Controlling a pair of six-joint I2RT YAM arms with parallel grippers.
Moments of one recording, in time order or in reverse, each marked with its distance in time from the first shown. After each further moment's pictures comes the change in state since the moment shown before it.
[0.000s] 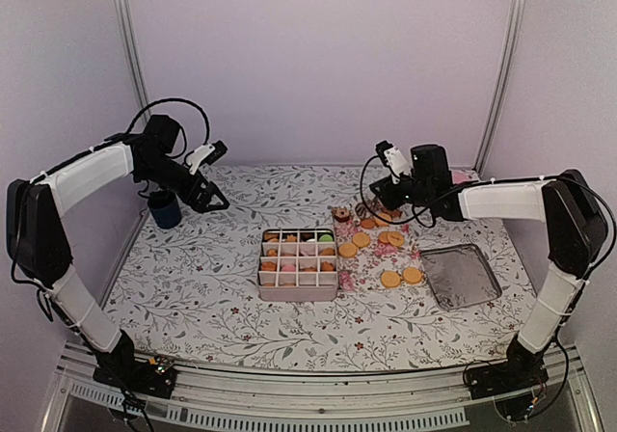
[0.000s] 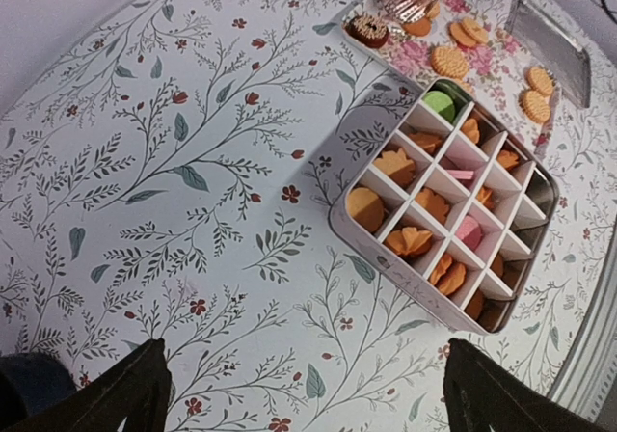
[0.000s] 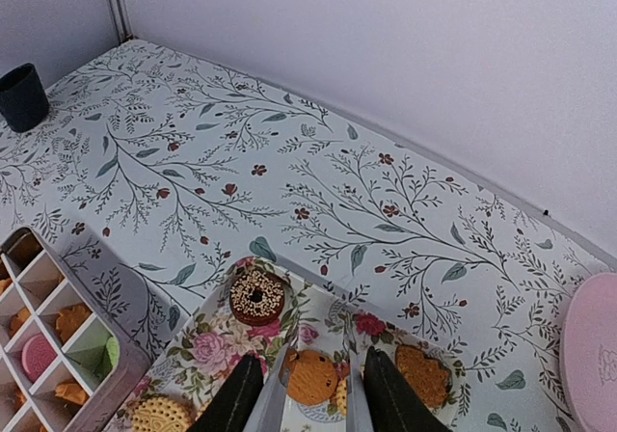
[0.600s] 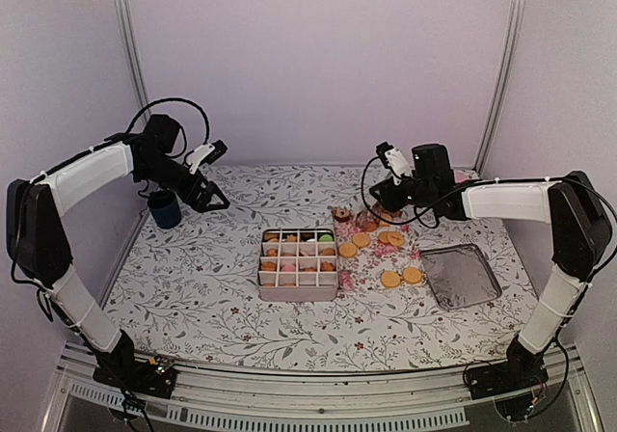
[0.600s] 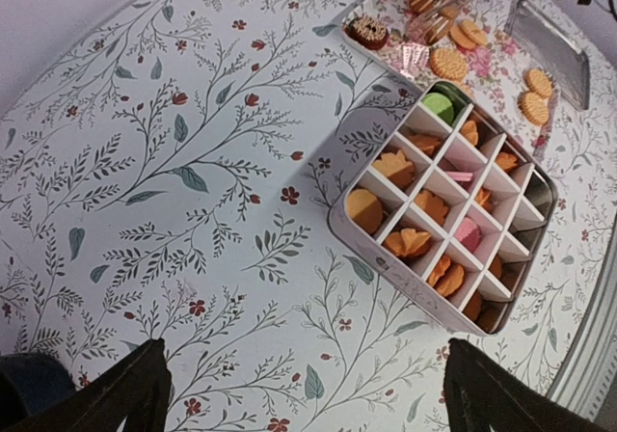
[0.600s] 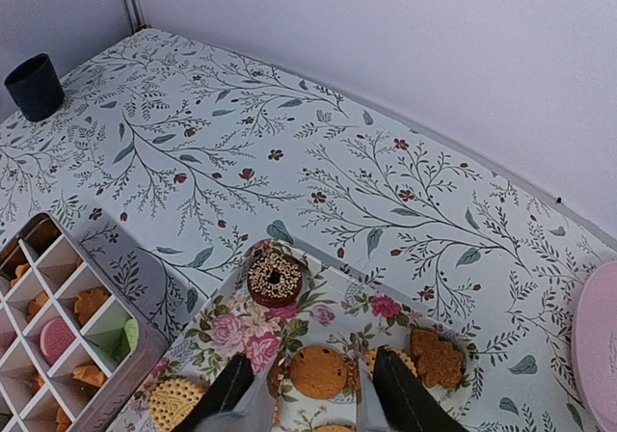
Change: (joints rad) left arm 0.000 0.000 0.002 0.000 0.003 -0.003; right arm 0.000 -0.034 -0.006 -0.064 -0.035 0.011
